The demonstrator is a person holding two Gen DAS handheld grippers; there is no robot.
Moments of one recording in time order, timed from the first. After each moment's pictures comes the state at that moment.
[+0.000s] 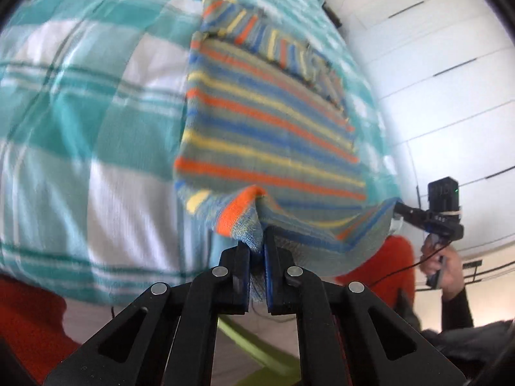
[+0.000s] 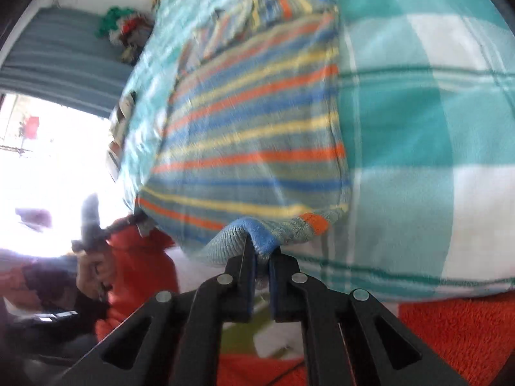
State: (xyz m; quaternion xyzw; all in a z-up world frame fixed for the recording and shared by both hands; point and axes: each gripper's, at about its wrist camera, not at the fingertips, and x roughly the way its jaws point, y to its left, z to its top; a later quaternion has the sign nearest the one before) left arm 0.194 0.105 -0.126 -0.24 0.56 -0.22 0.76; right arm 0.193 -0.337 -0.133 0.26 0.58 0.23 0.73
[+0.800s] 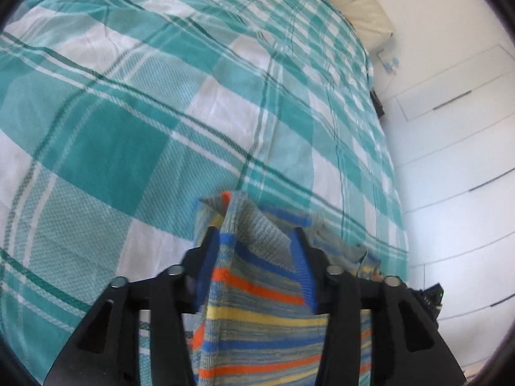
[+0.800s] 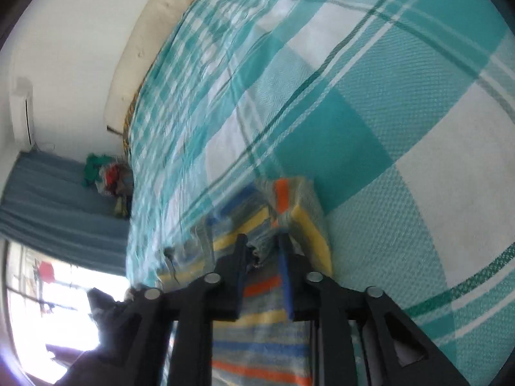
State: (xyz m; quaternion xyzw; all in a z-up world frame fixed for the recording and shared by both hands) left arm 0.523 0.136 -0.149 -0.32 0.48 -0.11 0.81; right arm 0.491 -0.407 -0.178 0.45 0.42 0.08 0.78
